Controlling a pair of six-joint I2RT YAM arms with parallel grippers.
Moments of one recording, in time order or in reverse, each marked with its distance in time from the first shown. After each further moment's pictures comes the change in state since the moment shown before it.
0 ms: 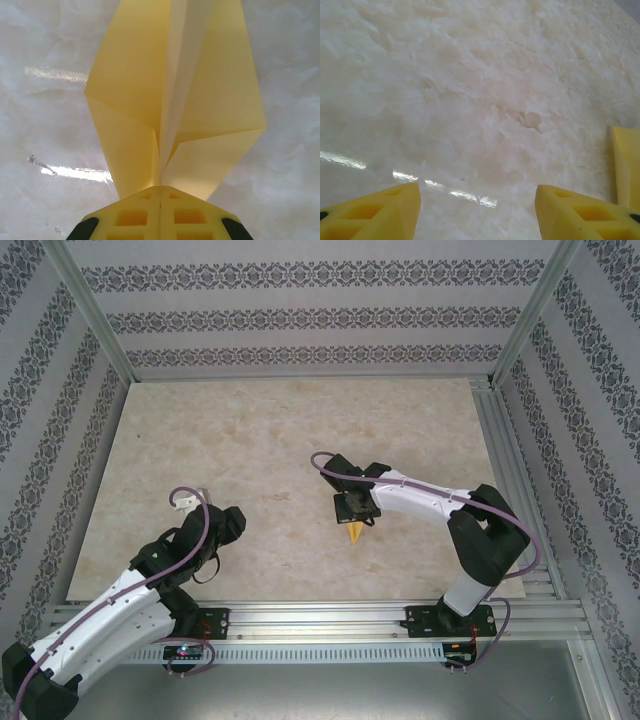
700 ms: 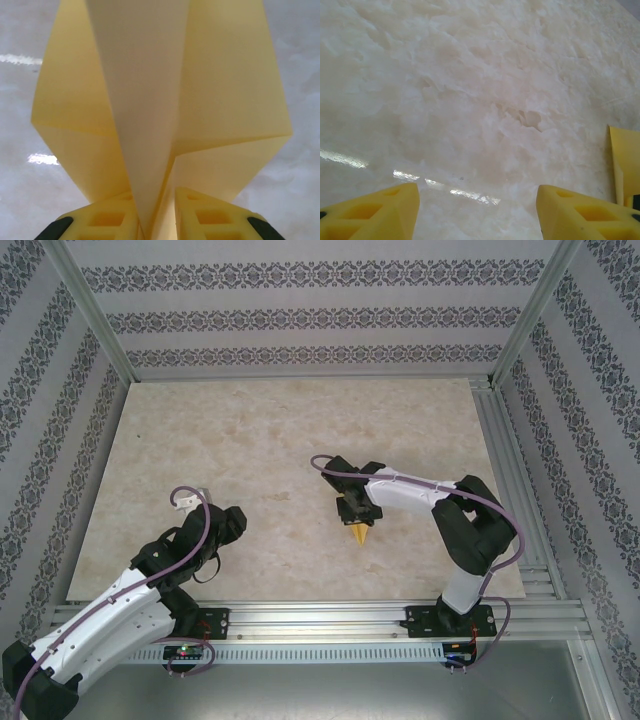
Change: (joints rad) left arm 0.000 0.004 0.001 0.003 0.003 0.000; right arm -0.039 0.078 0.003 -0.014 -0.002 -0.010
